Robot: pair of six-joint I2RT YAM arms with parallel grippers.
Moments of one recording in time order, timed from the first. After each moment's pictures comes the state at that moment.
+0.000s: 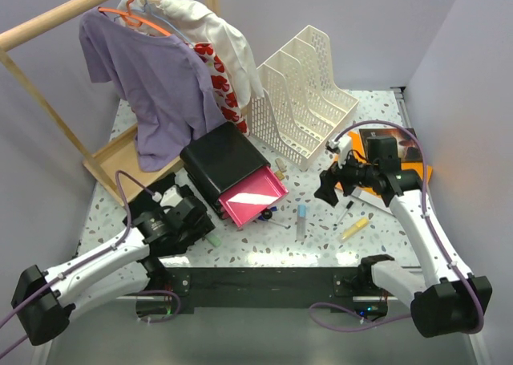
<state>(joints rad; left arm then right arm) -0.81 0.82 0.52 -0.81 -0.30 -1.34 0.15 1.03 0.92 -0.74 -0.62 -0.42</state>
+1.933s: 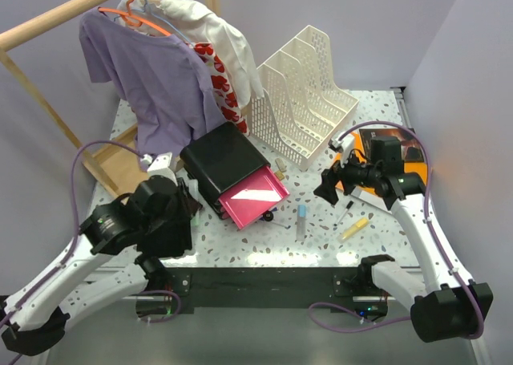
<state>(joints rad) -0.81 0.70 0.96 -1.01 -0.31 -0.81 0.14 1.00 0.91 -0.68 -0.66 -0.39</state>
